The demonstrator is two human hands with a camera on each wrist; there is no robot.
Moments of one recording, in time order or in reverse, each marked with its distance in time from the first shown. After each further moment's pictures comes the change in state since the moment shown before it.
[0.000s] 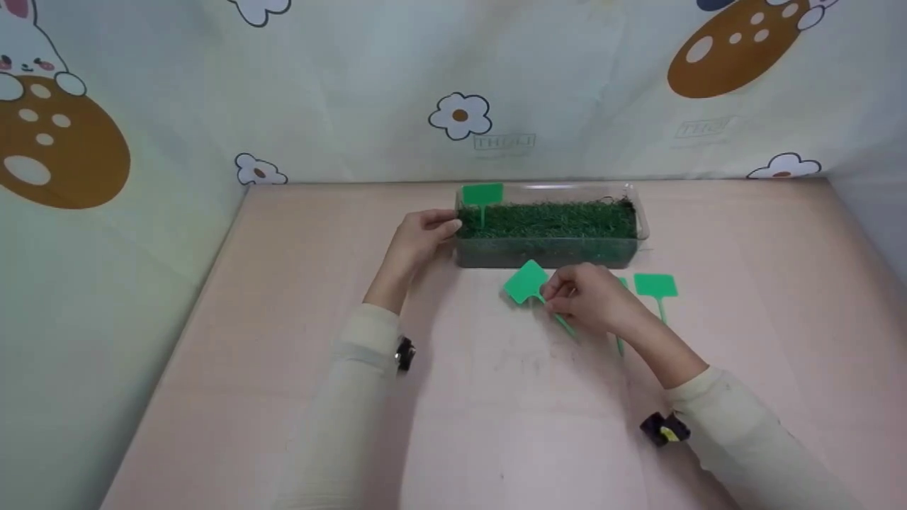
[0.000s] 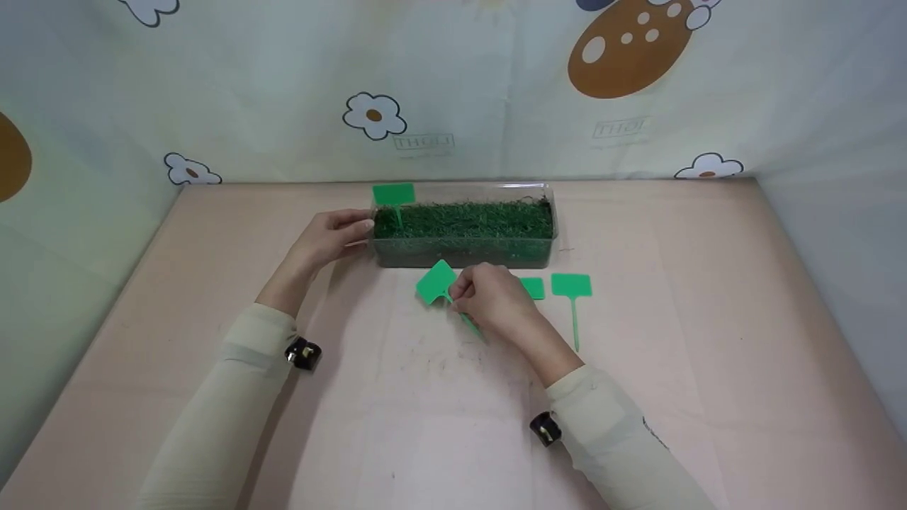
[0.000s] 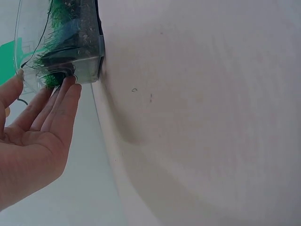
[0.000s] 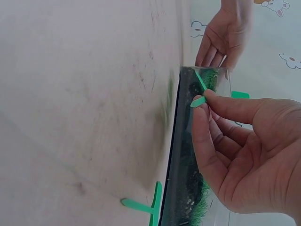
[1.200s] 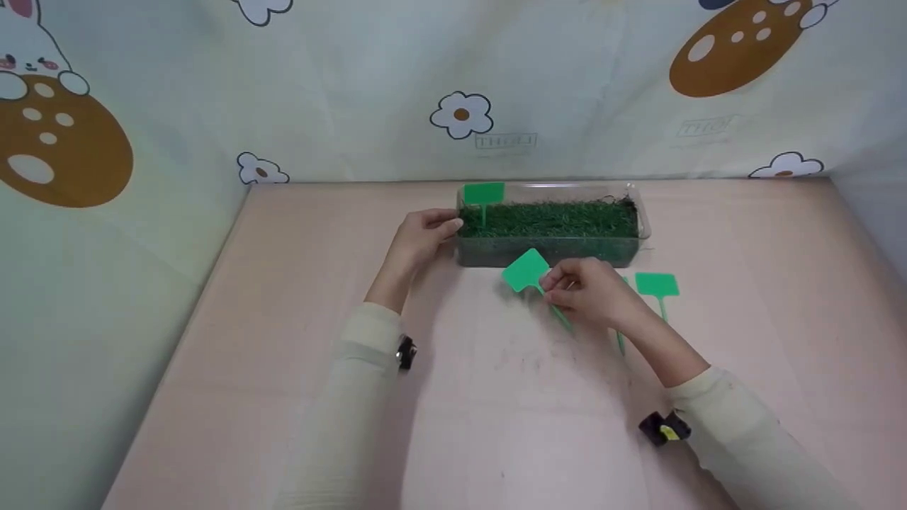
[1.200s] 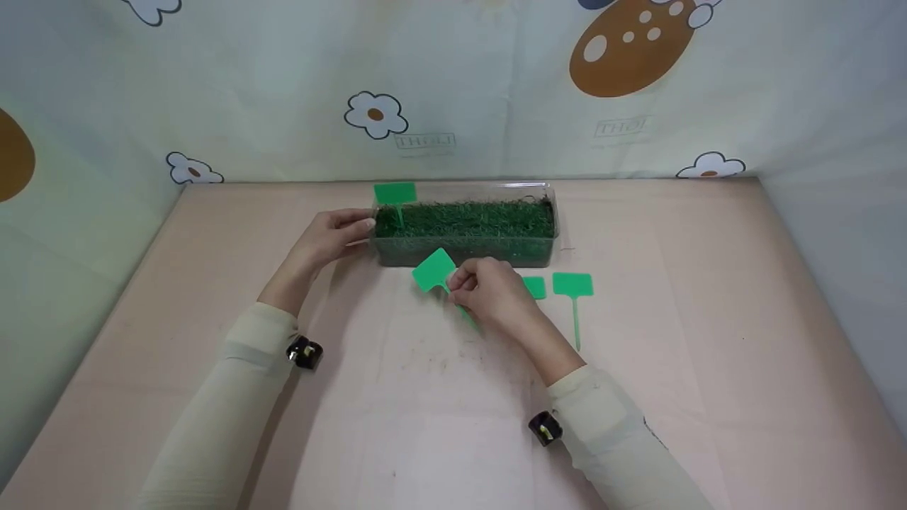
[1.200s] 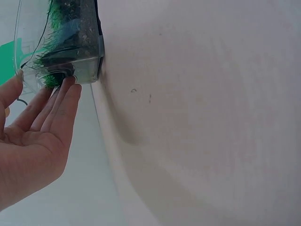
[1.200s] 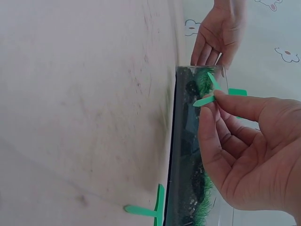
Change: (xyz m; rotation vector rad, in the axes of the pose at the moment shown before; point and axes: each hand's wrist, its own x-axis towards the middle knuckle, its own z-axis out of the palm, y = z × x) left_hand 0.000 0.000 0.001 0.005 0.013 0.004; right_hand 0.001 0.001 0.000 0.098 0.051 -0.036
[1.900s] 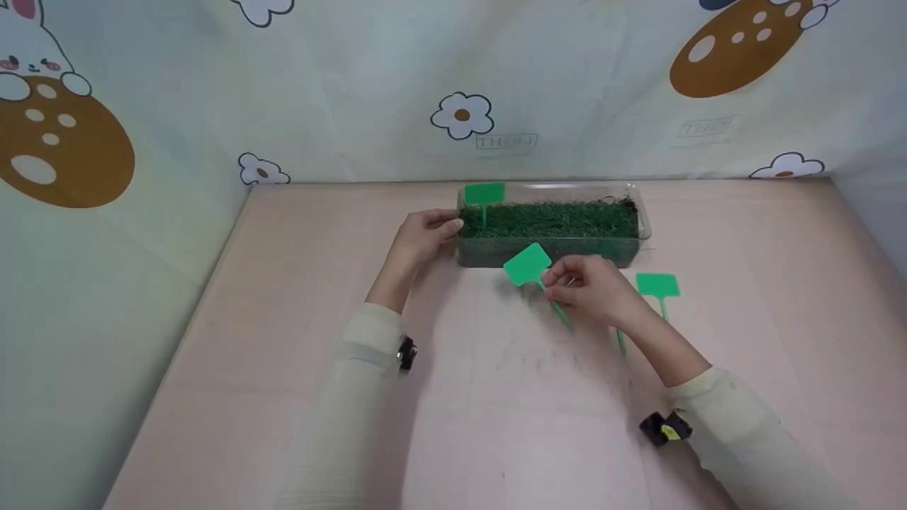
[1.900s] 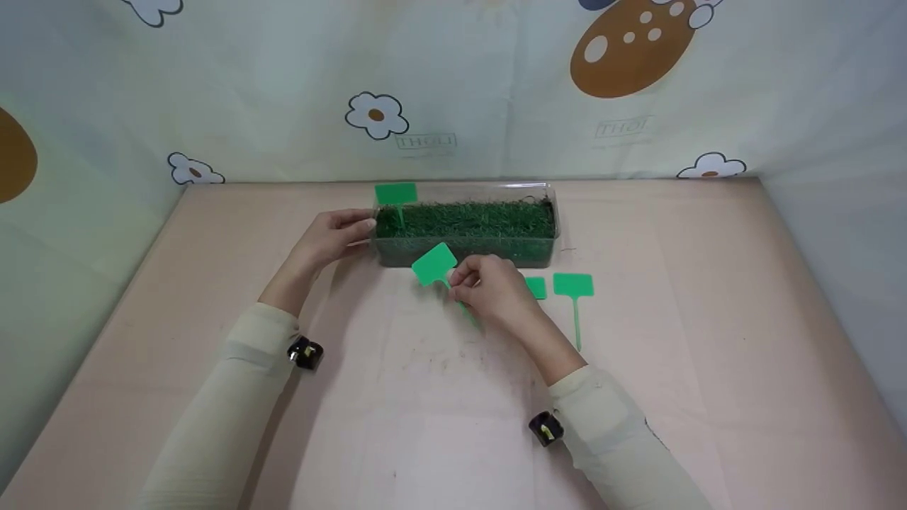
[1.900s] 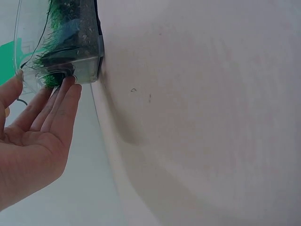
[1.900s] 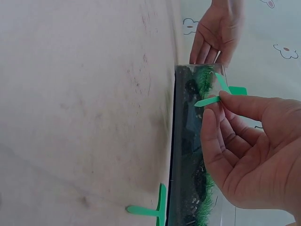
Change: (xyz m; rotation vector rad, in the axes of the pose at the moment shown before) left_hand 0.000 0.000 0.000 -0.049 -0.009 -0.001; right_hand 0.001 0.000 -0.003 0.053 0.009 0.015
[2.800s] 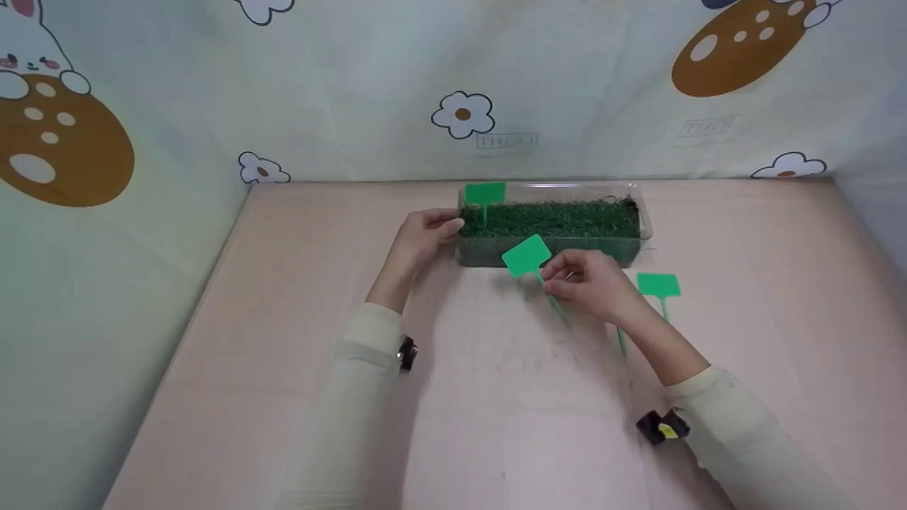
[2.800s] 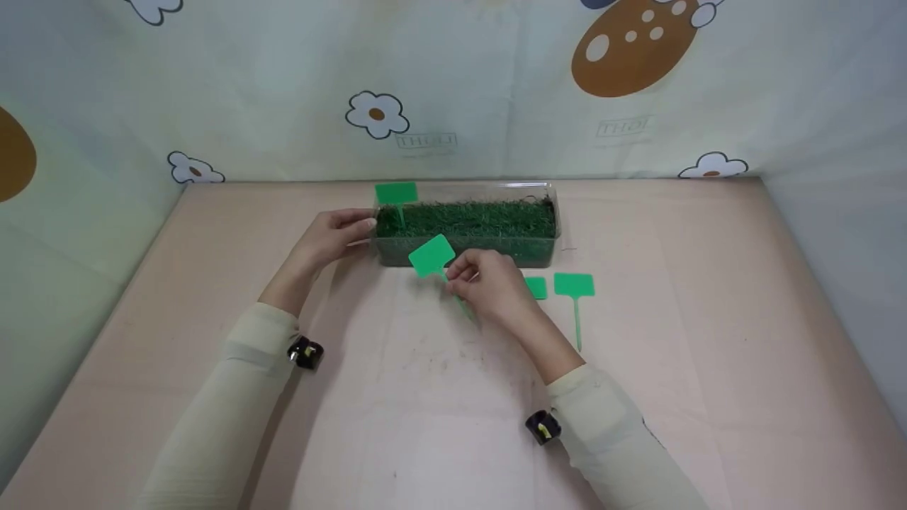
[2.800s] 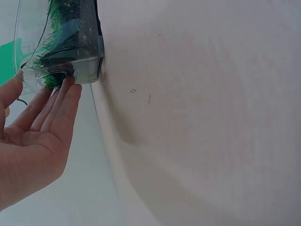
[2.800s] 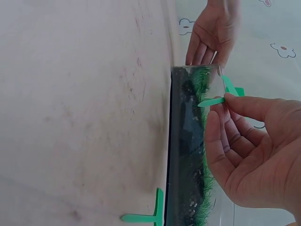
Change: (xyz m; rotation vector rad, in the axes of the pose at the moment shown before) left_hand -0.001 0.000 0.001 0.017 0.015 -0.007; right_hand 0.002 -0.003 0.000 0.032 0.036 -0.021
